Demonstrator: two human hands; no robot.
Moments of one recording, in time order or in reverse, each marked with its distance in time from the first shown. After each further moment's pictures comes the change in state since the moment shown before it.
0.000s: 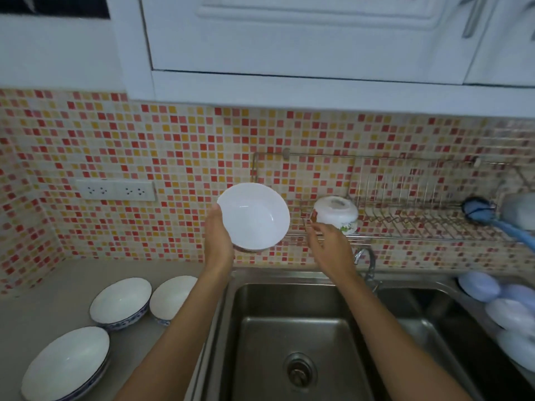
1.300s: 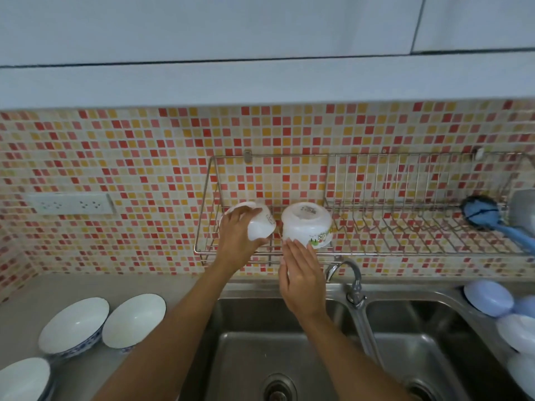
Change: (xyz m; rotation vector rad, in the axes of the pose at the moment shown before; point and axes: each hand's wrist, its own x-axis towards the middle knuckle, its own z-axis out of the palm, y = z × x) left_hand 0.065 -0.079 0.128 1.161 -0.201 0.703; right_hand 0.013 0.098 0.050 -0.142 0.406 -0.418
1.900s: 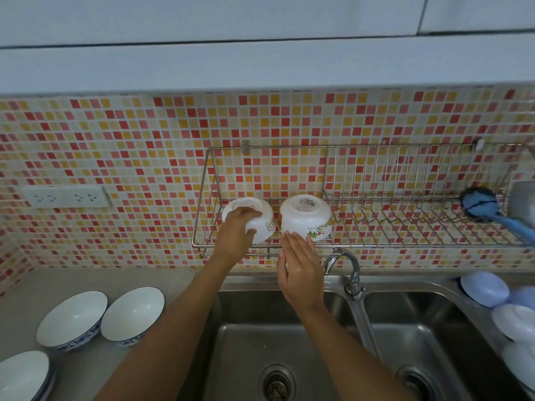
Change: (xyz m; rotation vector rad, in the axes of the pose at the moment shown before) left_hand -0.002 -0.004 0.004 -0.027 -0.147 -0.057; right_hand -0.001 -0.003 0.000 0.007 0.022 0.023
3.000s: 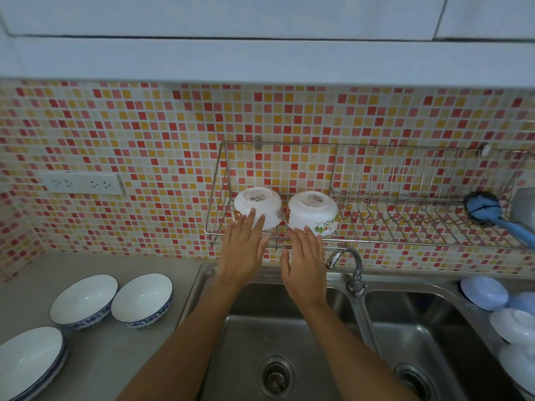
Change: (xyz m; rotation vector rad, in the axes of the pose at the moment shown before) left_hand -0.059 -0.010 0.013 0.402 0.078 0.113; right_hand -0.002 -0.017 -0.017 -0.125 -0.227 0.089
